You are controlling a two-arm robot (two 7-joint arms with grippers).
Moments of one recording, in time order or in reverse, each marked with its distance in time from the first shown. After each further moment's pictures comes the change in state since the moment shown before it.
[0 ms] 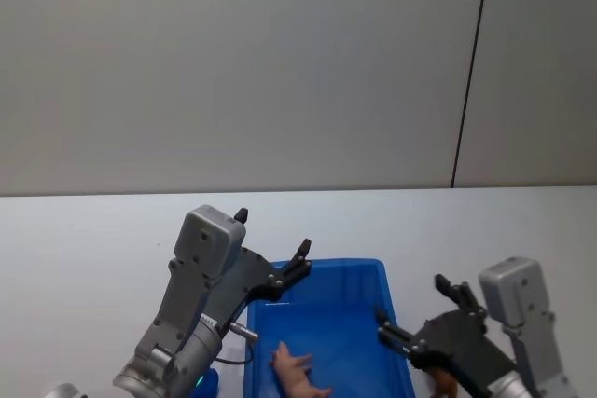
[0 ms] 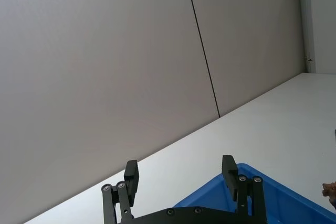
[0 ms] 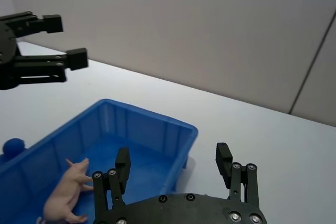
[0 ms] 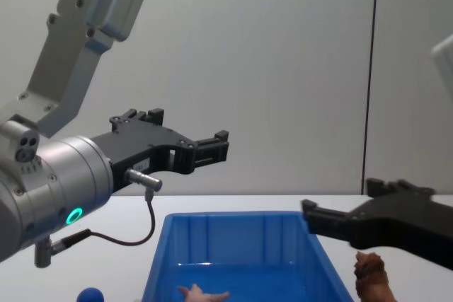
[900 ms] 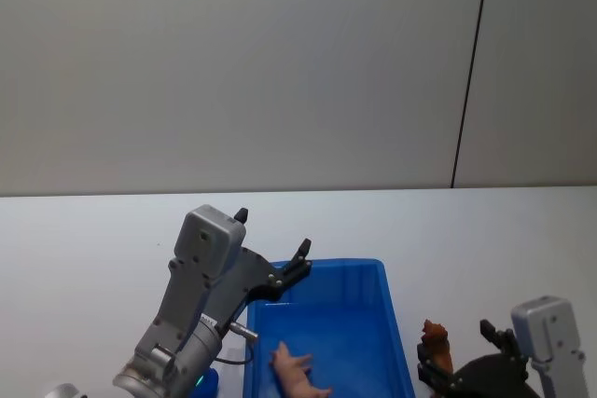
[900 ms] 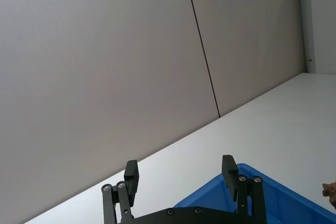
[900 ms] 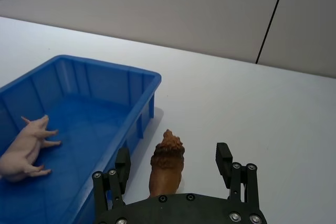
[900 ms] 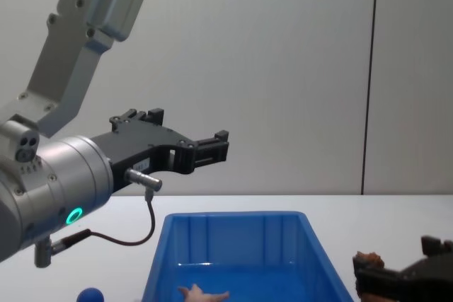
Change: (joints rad) left arm 0.000 0.000 0.000 0.000 0.000 0.000 0.000; right arm -0.094 0.036 0.022 -0.017 0.035 0.050 -0.126
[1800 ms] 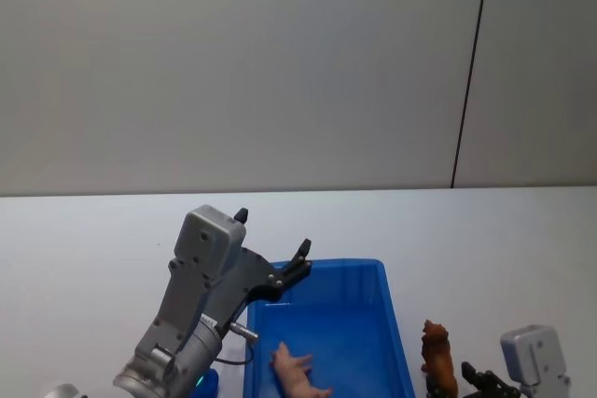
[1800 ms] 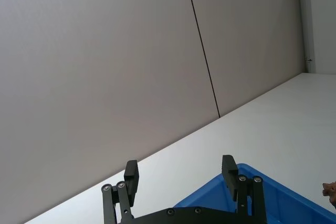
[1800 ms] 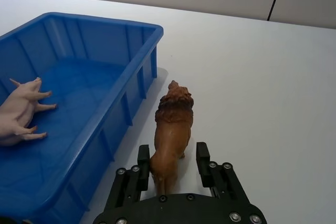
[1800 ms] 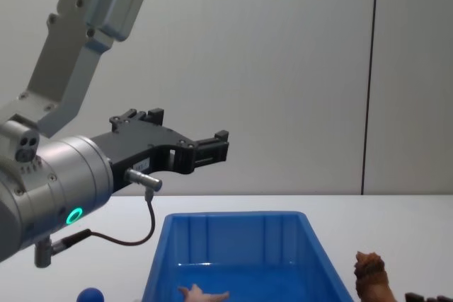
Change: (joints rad) left arm 0.000 0.000 0.000 0.000 0.000 0.000 0.000; right arm -0.009 -0.021 -0.005 0.070 0.026 0.034 0.004
